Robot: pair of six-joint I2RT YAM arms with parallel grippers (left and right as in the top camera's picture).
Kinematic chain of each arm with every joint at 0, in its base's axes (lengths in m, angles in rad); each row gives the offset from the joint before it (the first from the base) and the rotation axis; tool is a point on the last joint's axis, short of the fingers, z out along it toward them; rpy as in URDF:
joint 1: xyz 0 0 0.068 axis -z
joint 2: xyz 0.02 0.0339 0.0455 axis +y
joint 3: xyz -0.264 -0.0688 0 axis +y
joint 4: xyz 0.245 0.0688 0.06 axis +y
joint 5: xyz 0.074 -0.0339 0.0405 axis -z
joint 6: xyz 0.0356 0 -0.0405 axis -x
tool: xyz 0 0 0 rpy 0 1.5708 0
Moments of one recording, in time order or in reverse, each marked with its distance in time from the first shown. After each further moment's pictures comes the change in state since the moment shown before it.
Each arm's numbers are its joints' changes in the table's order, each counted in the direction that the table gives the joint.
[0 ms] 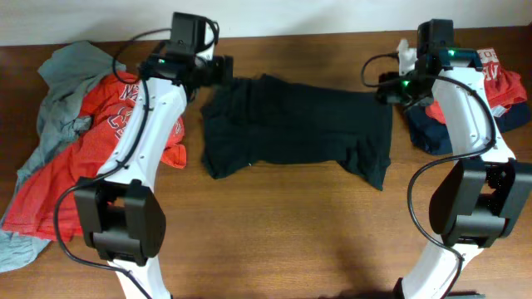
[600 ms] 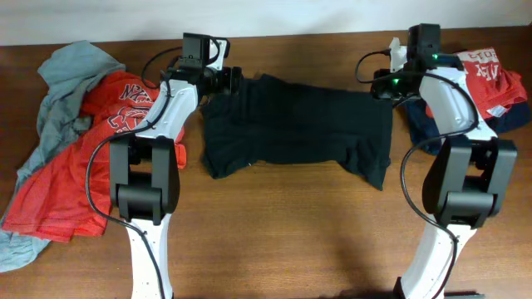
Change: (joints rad) left arm -0.034 0.330 -0.014 -0.284 0.203 -0.007; right arm 0.001 0.148 -0.002 -0.177 -0.019 -0.004
